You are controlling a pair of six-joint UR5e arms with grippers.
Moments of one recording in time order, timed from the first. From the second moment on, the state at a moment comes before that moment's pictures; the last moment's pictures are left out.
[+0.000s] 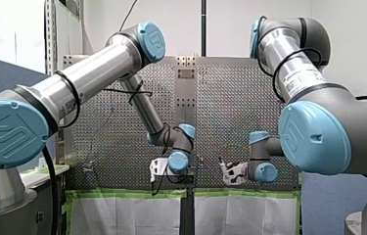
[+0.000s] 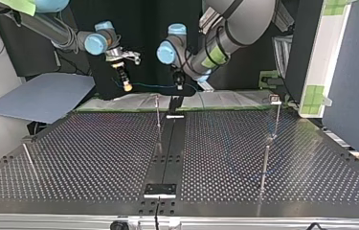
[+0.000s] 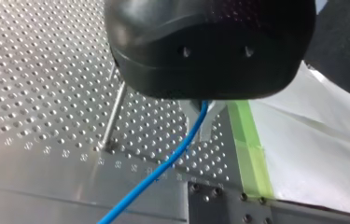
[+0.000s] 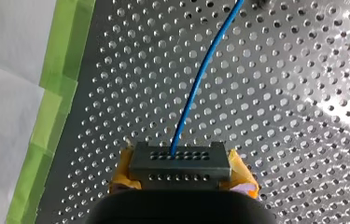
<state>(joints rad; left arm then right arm) -0.67 -2.50 -1.56 -2.64 -2.17 -1.82 1.88 -0.71 1.88 -0.96 1.27 1.23</state>
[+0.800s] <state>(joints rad) -0.69 -2.51 -1.52 -2.58 -2.17 -1.78 1.84 -0.70 1.83 -0.93 1.29 1.27</state>
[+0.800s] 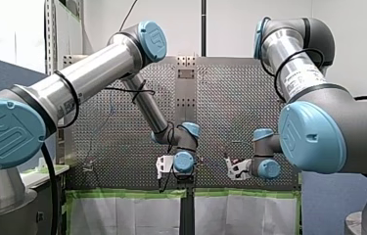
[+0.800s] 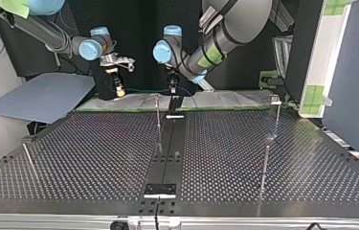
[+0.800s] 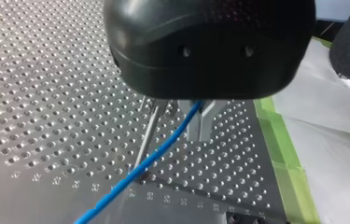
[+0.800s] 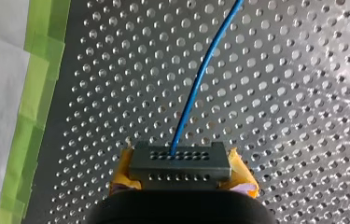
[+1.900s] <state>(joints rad) -0.63 -2.56 -1.42 -2.58 -2.05 -1.81 1.81 -0.70 1.80 -0.93 1.28 1.29</state>
